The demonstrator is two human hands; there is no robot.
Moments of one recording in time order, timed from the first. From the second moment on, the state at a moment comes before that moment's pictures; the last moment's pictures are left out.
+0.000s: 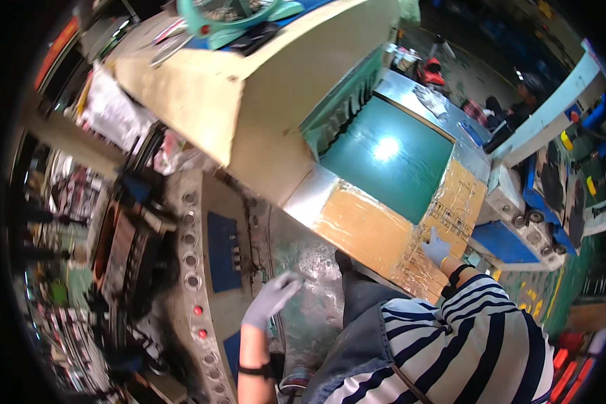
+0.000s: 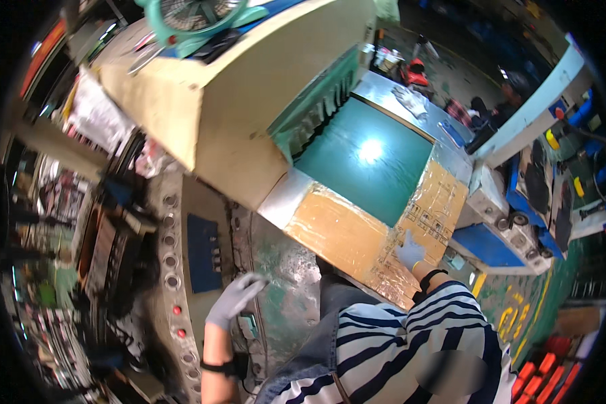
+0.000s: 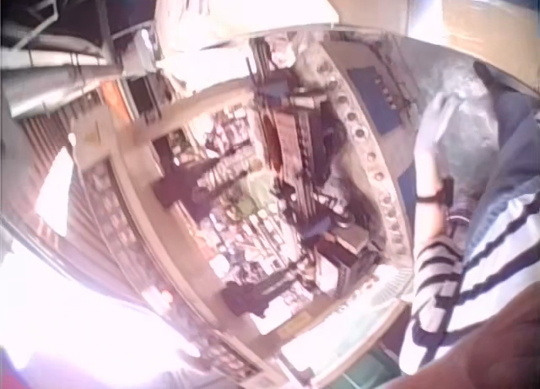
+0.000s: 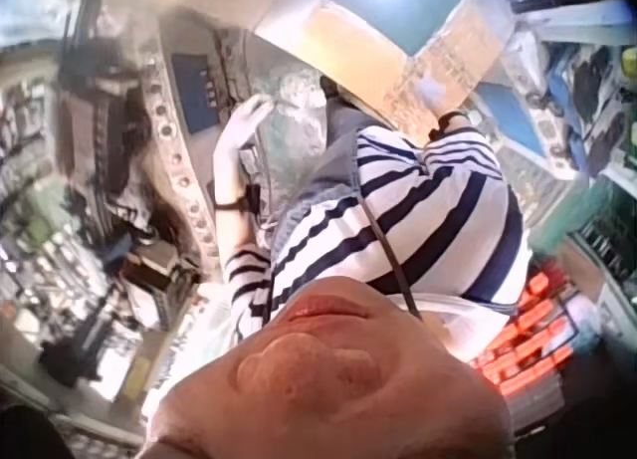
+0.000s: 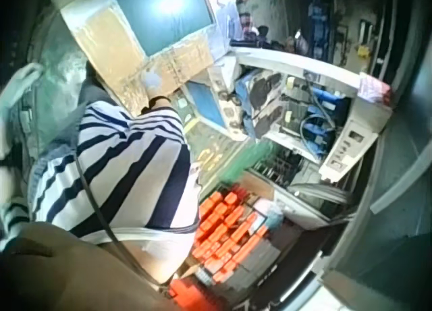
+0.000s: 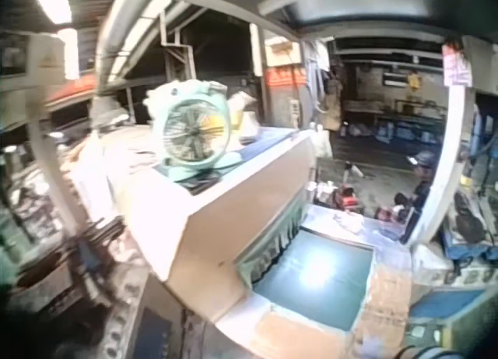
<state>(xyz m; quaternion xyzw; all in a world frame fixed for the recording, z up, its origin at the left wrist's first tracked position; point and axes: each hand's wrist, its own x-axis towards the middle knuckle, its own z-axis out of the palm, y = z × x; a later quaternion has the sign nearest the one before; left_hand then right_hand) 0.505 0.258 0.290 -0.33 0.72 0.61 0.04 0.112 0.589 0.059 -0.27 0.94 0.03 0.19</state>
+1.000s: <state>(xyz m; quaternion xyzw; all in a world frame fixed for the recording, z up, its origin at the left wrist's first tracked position) -0.048 -0.032 0.059 -0.46 0.76 0.44 -0.13 -0.043 0.535 -0.033 0.06 1.00 -0.01 -0.05</state>
